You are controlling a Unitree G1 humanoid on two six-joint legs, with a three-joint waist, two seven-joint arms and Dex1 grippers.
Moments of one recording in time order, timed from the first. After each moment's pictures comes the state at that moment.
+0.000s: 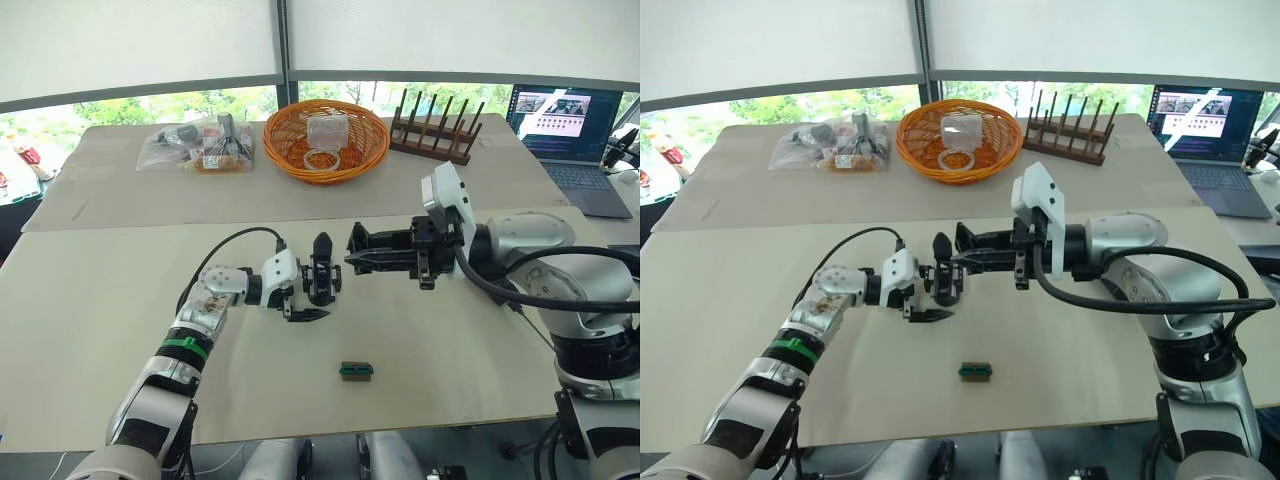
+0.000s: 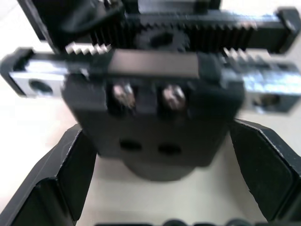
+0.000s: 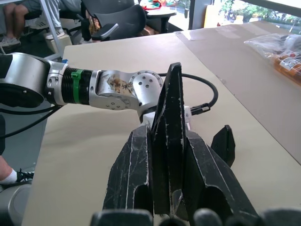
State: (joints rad) left arm -0.66 0.37 -0.21 0.60 -0.10 -0.13 -1.19; right arm -0.65 -0.69 0.07 -0.36 0.65 0.77 1.04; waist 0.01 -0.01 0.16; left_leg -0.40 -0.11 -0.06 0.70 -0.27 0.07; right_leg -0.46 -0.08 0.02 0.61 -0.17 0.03
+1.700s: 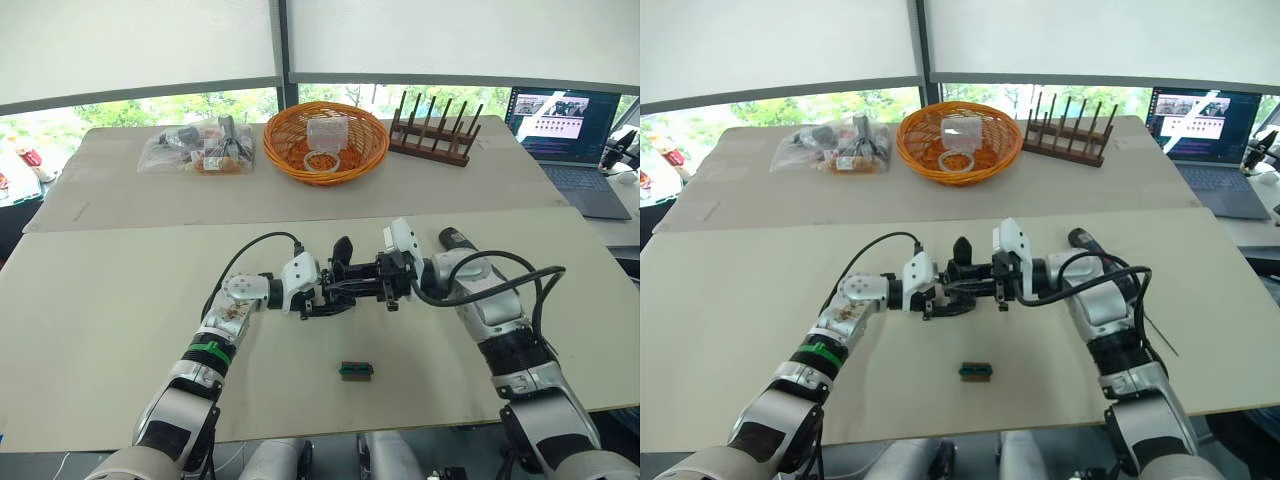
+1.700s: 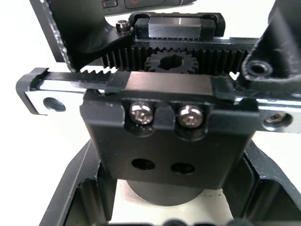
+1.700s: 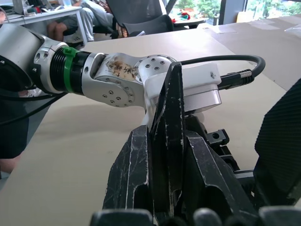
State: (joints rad) left arm -0.65 0.26 -0.21 0.64 -0.08 -0.18 -1.13; right arm -0.64 -0.44 0.21 0.19 0.40 0.26 1.31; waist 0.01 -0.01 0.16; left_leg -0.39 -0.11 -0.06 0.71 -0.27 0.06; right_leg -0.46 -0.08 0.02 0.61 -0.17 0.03
